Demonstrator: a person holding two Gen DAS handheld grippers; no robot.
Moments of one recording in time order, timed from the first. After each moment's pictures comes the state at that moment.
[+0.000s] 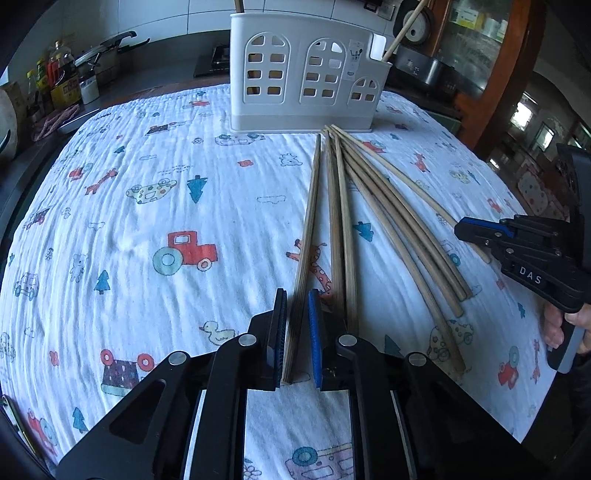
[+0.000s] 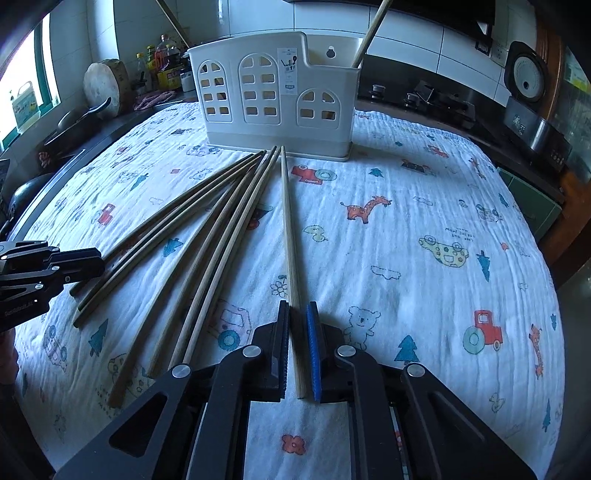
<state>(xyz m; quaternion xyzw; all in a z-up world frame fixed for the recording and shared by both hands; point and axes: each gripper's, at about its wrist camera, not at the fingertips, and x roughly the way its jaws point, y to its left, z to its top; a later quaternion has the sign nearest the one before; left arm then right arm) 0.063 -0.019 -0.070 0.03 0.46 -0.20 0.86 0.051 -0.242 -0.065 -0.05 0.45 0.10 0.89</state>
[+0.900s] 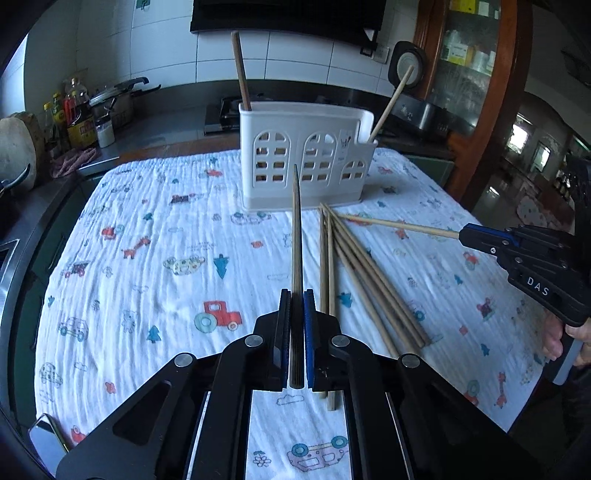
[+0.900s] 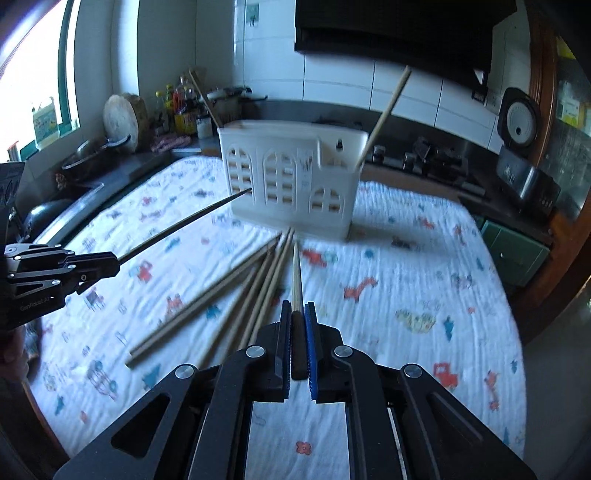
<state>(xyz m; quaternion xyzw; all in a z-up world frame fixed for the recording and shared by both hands) 0.051 -0.005 0.011 0.01 0.38 -0.20 0.90 0.032 -0.231 0.020 -0.06 0.36 0.11 0.93</state>
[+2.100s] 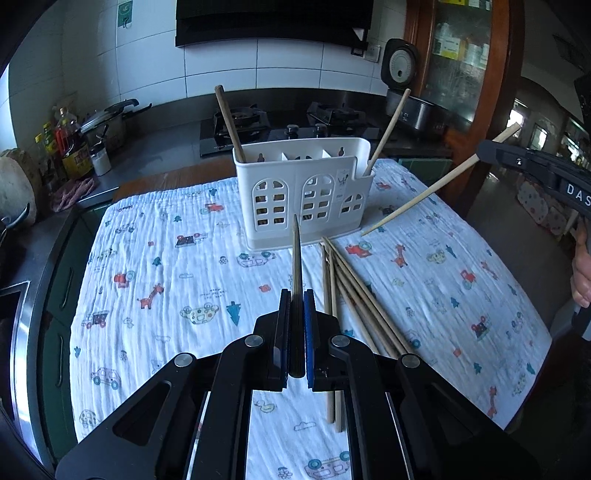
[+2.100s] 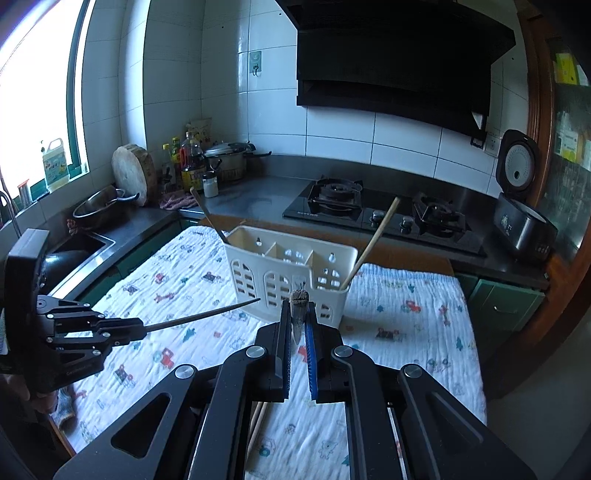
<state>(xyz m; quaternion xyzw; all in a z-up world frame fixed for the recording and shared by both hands) 0.083 -0.015 0.058 0.05 0.39 -0.21 0.90 0.062 -0.236 0.128 -0.04 0.30 0.13 0.95</state>
